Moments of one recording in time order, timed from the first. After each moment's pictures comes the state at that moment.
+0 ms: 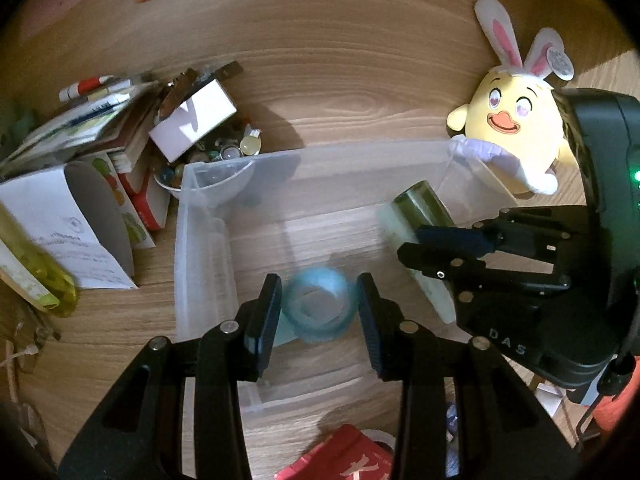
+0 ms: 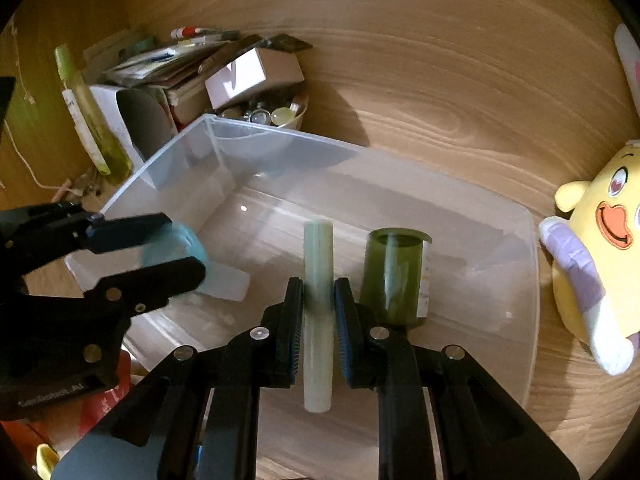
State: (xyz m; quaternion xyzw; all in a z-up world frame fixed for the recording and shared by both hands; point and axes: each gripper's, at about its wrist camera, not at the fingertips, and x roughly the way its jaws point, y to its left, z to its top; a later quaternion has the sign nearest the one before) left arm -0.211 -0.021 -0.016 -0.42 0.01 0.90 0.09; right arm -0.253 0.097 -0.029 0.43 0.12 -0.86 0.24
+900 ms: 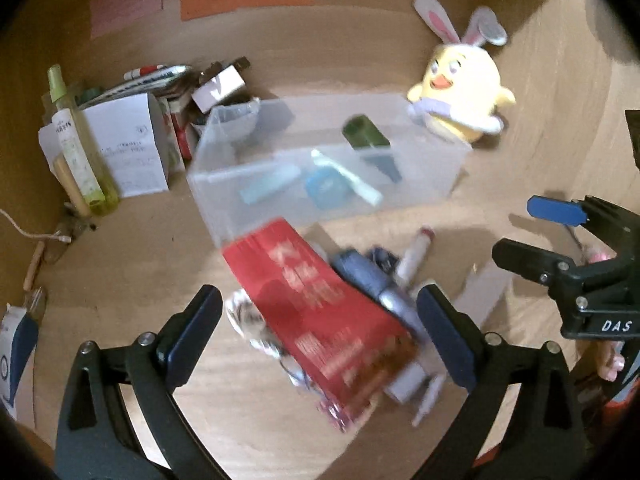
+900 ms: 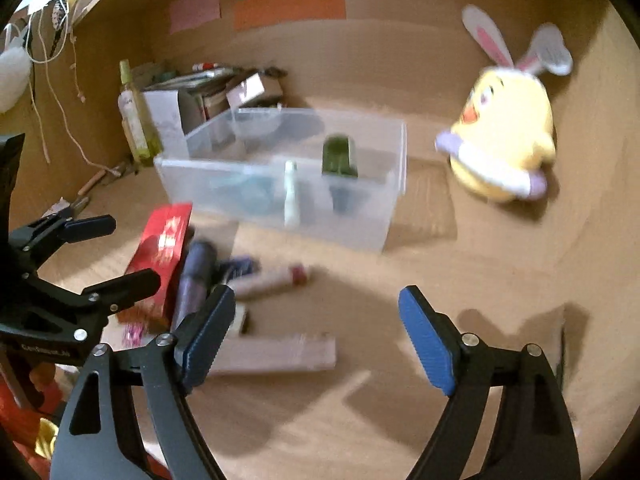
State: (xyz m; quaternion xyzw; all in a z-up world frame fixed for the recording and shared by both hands) left arm -0.049 0.017 -0.031 -0.38 0.03 0.92 0.05; right arm -0.080 0.197 -0.021 0.37 0.06 -0.91 0.19
